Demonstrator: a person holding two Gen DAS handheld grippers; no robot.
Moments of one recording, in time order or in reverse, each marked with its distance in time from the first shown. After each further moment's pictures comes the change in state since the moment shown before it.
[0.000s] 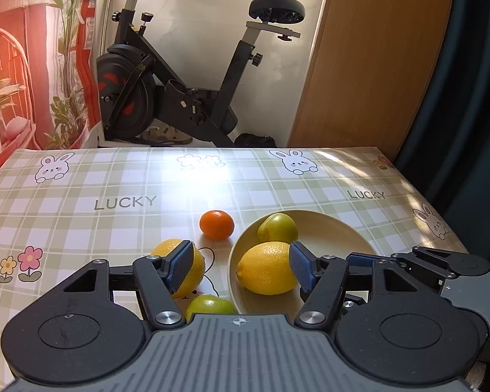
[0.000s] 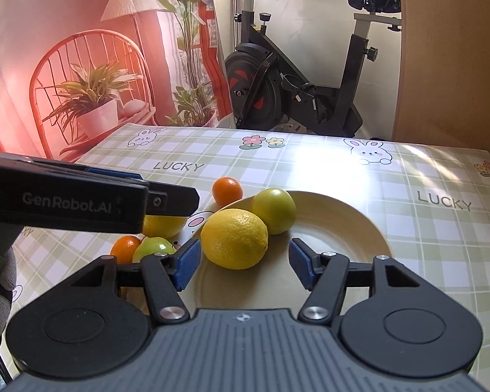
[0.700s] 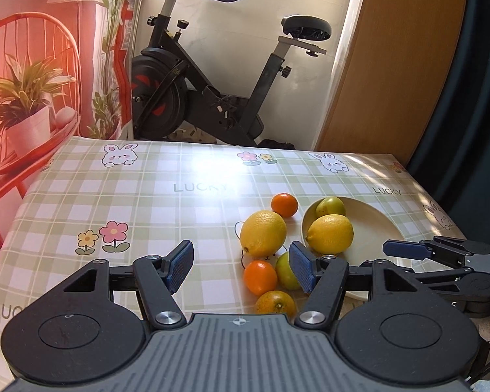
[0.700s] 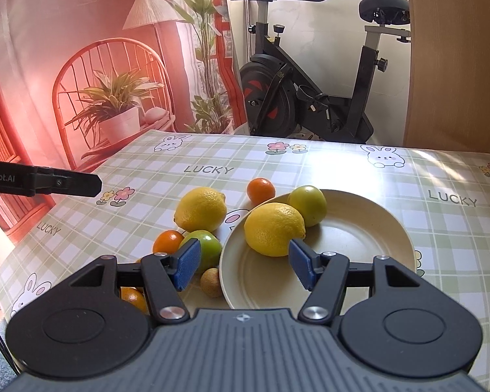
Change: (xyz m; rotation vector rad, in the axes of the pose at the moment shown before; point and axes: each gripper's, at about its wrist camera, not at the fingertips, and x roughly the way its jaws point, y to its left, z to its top) left arm -0.073 0.079 -0.030 -0.035 -0.022 0.022; right arm -0.028 0.034 -0.014 -0.008 -0.042 0.047
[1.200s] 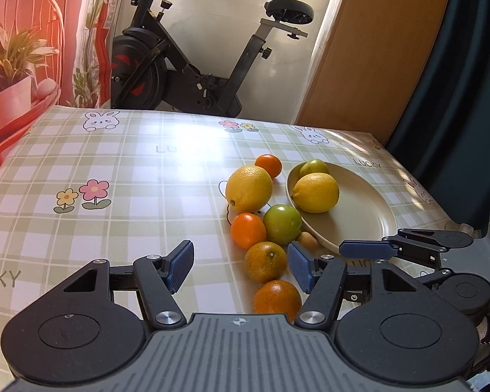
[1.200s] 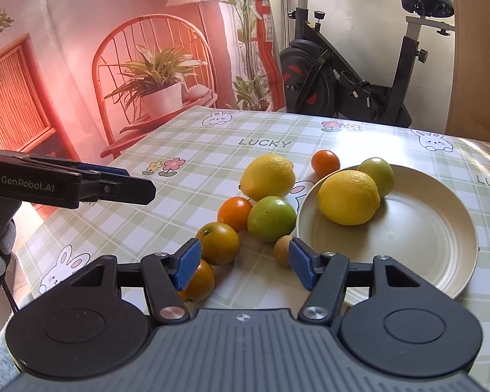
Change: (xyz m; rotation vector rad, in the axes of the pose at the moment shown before) left arm 0.009 0.013 -0.047 -0.010 0.043 -0.106; right arm 0.012 0.049 -0.026 -0.056 0.061 0.108
